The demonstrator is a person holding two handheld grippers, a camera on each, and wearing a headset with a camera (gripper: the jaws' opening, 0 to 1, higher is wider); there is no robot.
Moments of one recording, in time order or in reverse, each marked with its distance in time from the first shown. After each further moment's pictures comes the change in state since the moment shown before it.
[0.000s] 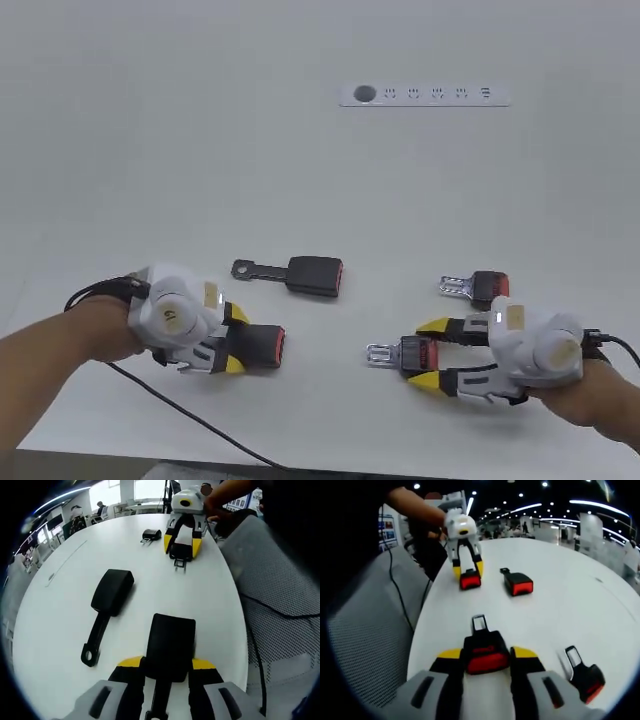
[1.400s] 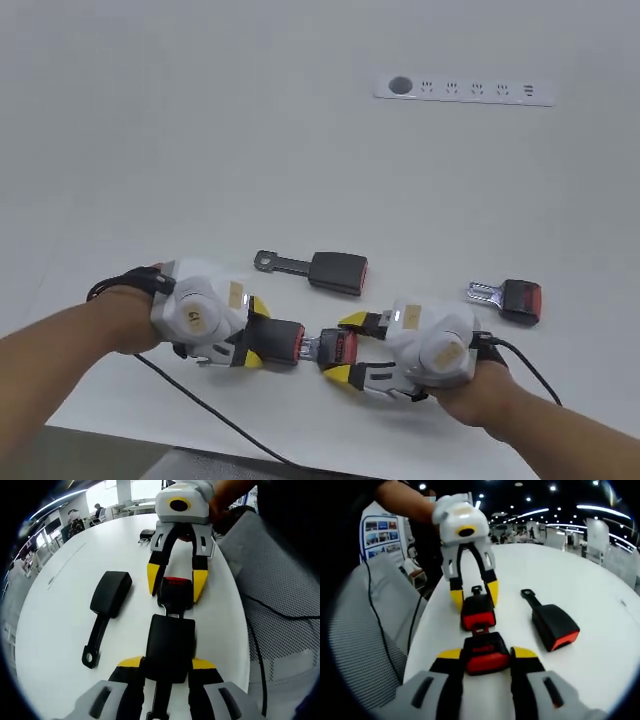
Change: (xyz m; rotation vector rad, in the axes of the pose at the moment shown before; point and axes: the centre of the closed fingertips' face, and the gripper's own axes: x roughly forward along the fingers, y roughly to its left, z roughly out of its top) left arm 0.001 0.000 0.001 0.033 0.005 0.018; right arm 0.097 0.021 0.075 -0.027 -0.041 0.051
